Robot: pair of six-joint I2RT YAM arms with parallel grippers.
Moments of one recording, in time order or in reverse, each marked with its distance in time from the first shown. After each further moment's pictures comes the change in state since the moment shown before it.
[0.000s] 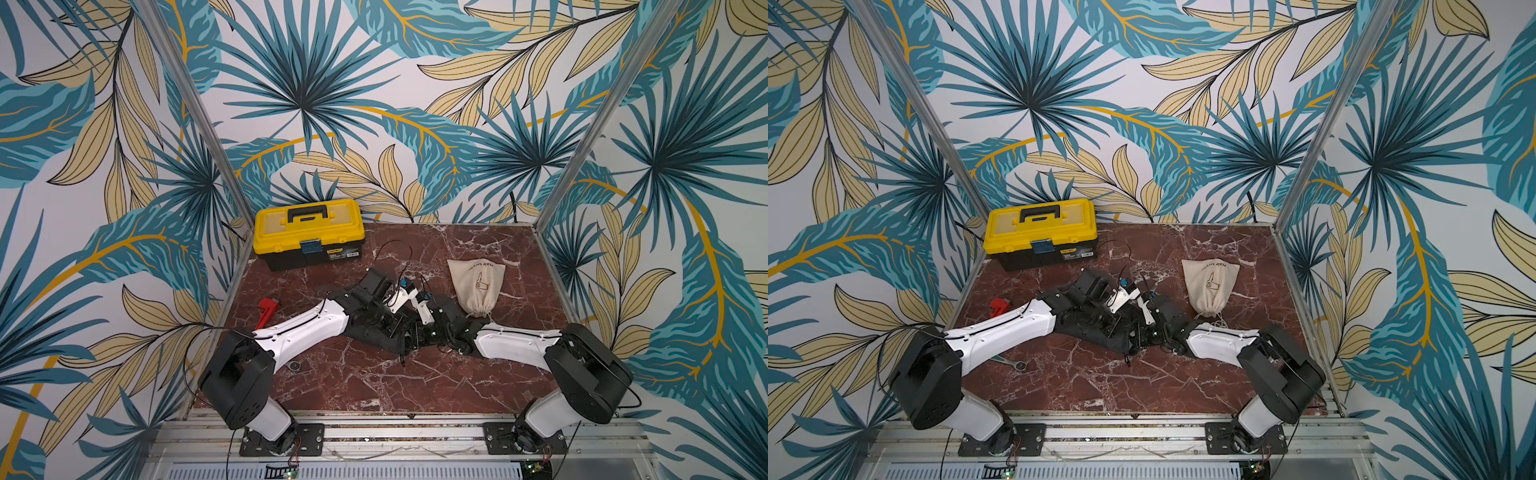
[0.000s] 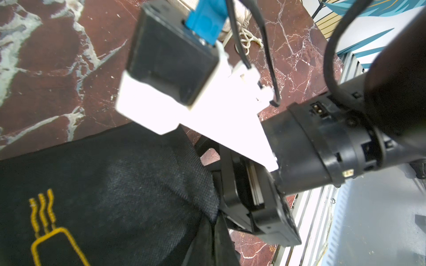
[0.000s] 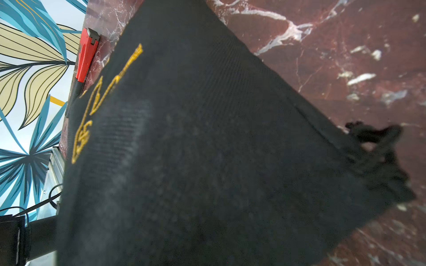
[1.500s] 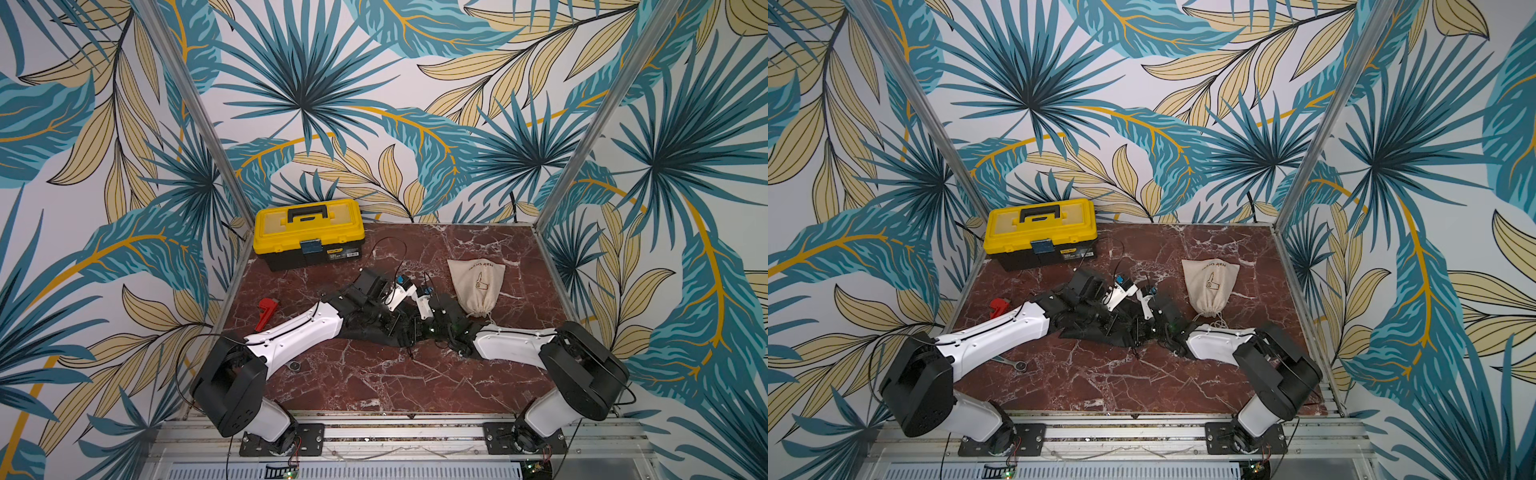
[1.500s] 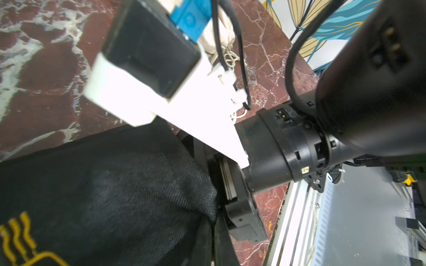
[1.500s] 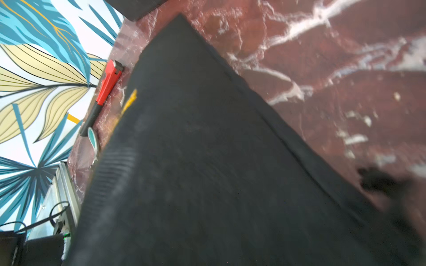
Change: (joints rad) left arm 0.017 -0.047 -0.038 0.074 0.051 -0.031; right arm -0.004 0.039 -0.022 0.220 0.032 -0.012
